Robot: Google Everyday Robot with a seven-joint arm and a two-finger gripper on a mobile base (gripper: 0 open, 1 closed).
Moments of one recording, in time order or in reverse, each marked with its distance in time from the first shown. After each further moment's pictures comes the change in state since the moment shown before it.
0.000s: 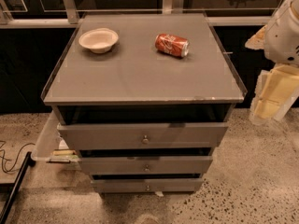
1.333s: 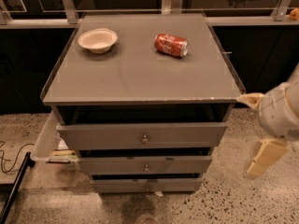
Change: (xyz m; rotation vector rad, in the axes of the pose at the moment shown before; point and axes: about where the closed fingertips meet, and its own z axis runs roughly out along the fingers) arm 0.042 0.059 0.100 -0.035 -0.143 -0.033
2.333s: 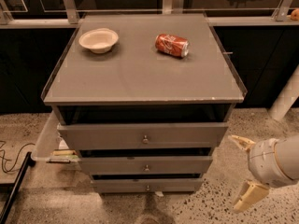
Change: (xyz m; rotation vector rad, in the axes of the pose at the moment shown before) arm 0.046 0.055 0.104 -0.021 -0.162 0.048
